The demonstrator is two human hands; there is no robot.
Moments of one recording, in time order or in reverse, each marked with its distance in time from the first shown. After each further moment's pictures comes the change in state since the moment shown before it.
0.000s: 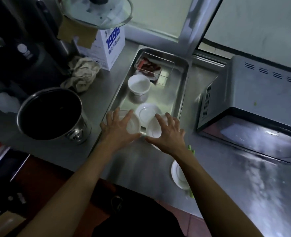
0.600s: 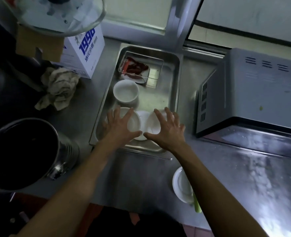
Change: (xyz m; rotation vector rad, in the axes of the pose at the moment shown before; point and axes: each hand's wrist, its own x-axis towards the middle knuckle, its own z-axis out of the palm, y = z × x) left_hand 0.103 0.028 0.007 0.009 -0.103 0.107; right_hand 0.078 0.021 -0.013 0.012 -0.016 0.097
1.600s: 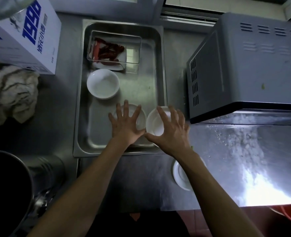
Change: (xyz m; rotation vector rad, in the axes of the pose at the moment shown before) left_hand 0.061 0.028 0.078 0.248 -0.176 0.223; right_hand -0.017 0.017 0.016 0.070 0.067 0.208
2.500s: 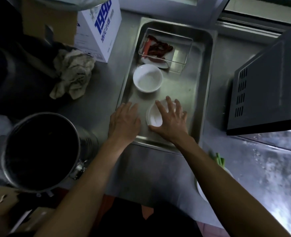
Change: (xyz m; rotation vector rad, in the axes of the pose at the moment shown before) left_hand -0.082 -0.089 -0.035 -0.228 0.350 -0.171; right_hand 0.055 -0.070 0.068 -0.155 -0.137 -0.309
